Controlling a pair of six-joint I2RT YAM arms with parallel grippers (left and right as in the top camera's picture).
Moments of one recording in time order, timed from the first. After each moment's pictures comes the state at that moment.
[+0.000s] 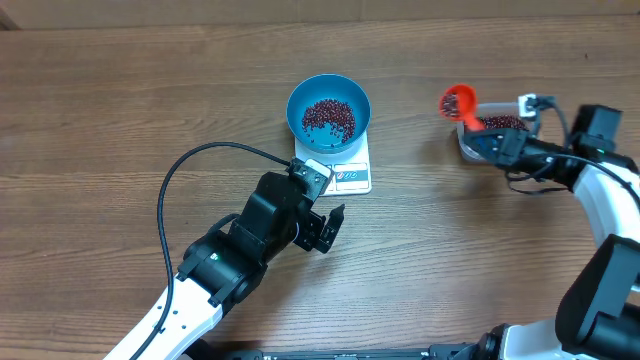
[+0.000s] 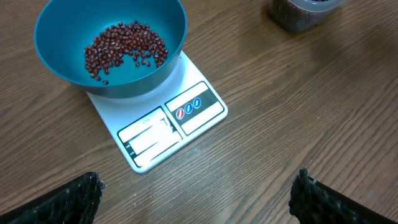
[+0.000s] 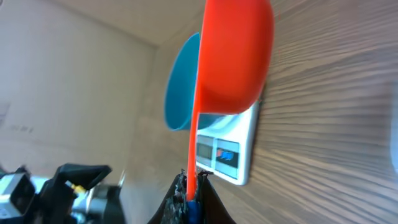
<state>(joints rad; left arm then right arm) -0.65 1.09 0.79 -0.39 -0.01 -0.10 -0.33 1.66 1.06 -0.52 -1.21 0.00</state>
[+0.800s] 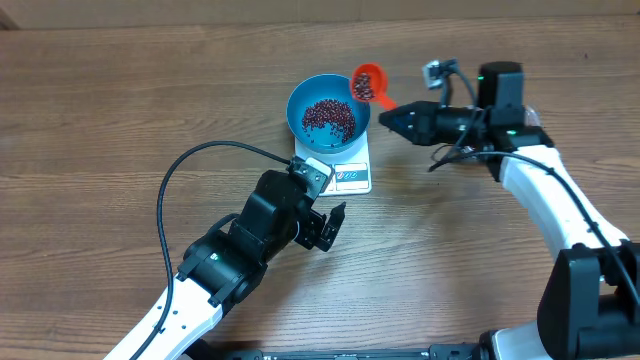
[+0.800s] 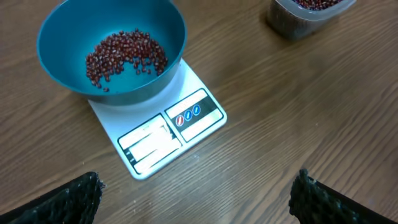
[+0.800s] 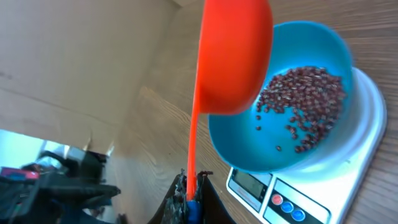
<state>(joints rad) -0.65 1.09 0.79 -0.37 -0.01 -0.10 0.11 1.66 1.14 -0.19 -0.98 0.30</state>
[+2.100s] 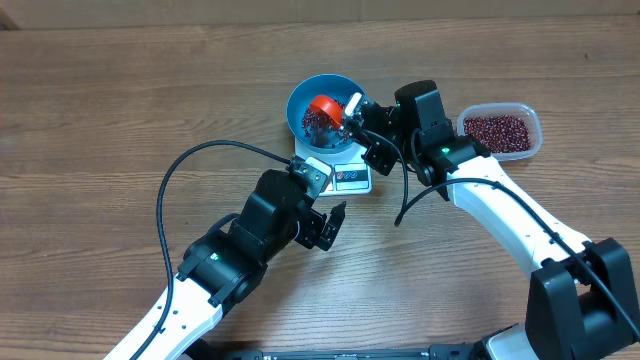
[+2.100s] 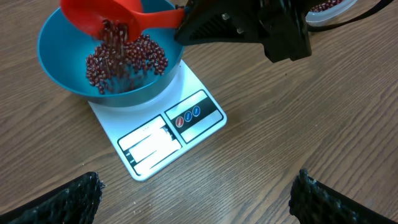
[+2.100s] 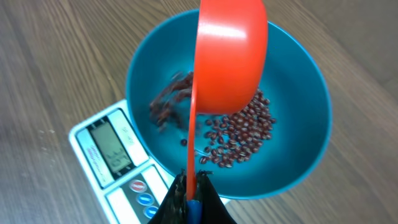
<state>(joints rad) -0.65 1.09 0.79 -0.36 -0.01 -0.10 0.39 1.66 1.14 -0.27 -0.33 -0.58</state>
